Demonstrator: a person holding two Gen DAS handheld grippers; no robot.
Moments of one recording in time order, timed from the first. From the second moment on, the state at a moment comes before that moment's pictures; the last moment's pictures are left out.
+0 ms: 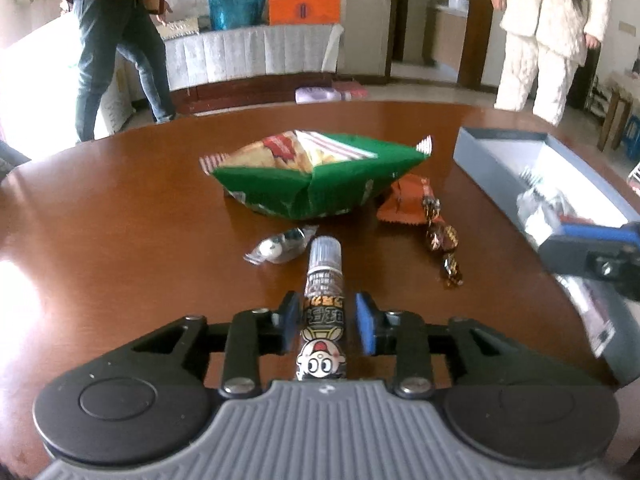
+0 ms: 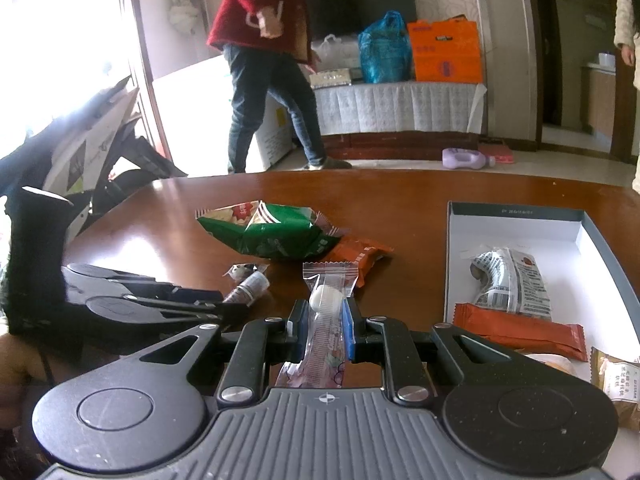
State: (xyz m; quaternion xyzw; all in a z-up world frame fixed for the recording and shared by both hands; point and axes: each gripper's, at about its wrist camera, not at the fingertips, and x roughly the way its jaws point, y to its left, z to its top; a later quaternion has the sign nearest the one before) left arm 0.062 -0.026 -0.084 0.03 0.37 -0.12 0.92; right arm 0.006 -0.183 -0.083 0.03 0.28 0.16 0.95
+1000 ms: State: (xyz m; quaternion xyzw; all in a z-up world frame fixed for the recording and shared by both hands) left arm 0.047 -0.072 -0.050 0.02 0.31 -0.16 0.94; right arm -0.001 -0.201 -0.070 0.05 0.26 0.14 0.96
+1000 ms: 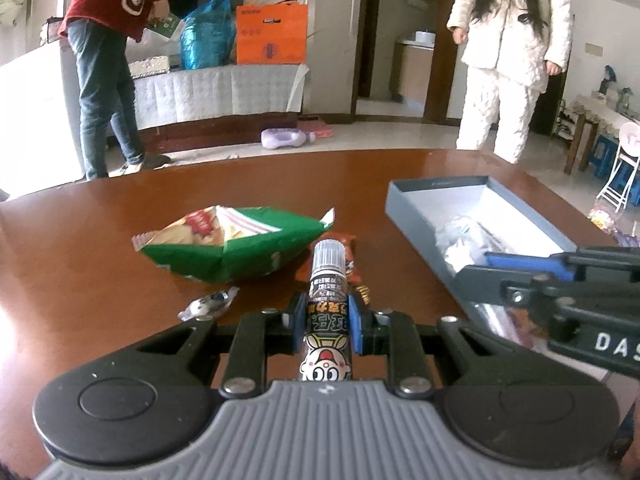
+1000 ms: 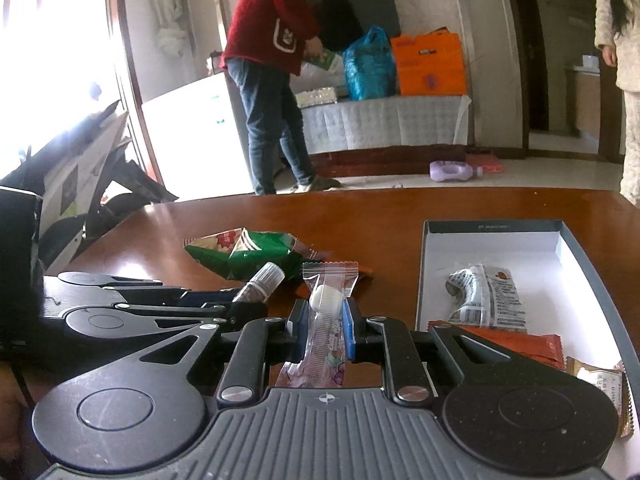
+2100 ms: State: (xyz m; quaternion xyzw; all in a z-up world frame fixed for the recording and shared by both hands) left arm 0.018 -0.156 -0.016 0.01 0.26 -0.27 0.93; right arm -0.009 -0.283 -0.062 0.09 0.23 0.06 0.97
